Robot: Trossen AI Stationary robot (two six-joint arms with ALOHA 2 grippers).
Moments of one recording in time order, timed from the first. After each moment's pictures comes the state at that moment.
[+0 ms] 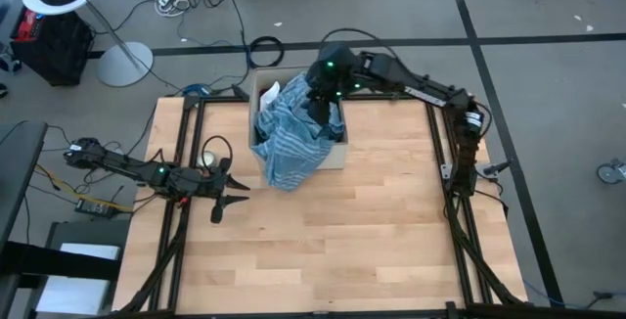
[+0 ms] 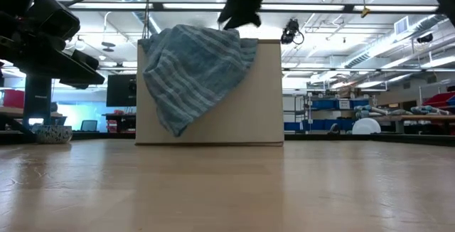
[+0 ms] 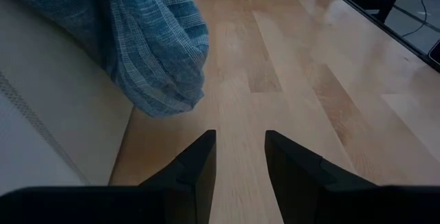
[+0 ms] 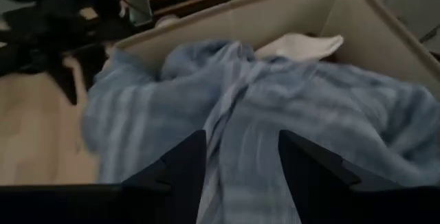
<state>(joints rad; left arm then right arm) -0.28 0.31 0.06 -0.10 -0.23 -0.11 -0.38 1.89 2.06 -0.91 -0.15 0.01</state>
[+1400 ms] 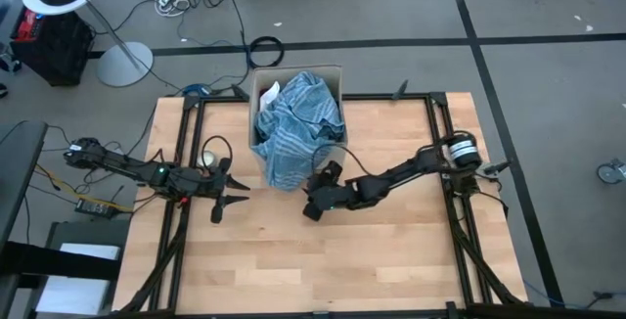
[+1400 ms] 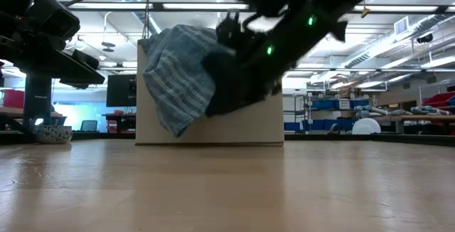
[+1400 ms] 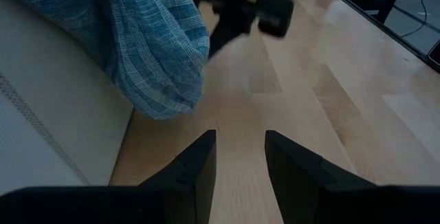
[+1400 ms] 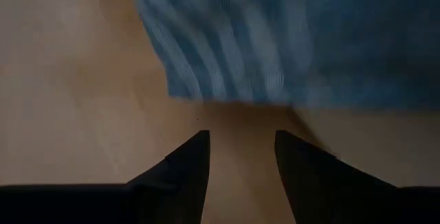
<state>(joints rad) -0.28 0.31 0.06 -0.09 -0.23 -0.11 0.19 1.97 1.13 0.11 0.60 0.37</state>
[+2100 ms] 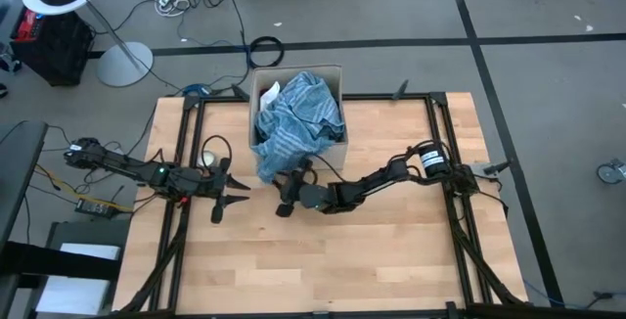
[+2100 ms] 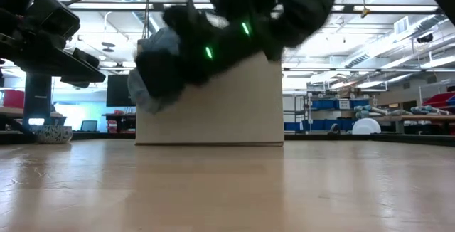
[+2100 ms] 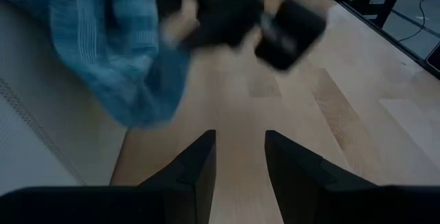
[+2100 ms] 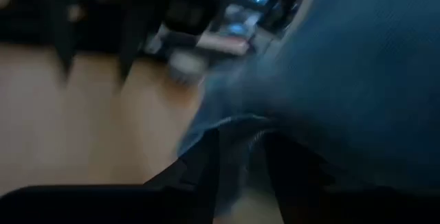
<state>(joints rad) -0.28 0.31 0.06 -0.08 -0.23 -0.11 0.17 2.21 1.37 0.60 0.73 -0.19</state>
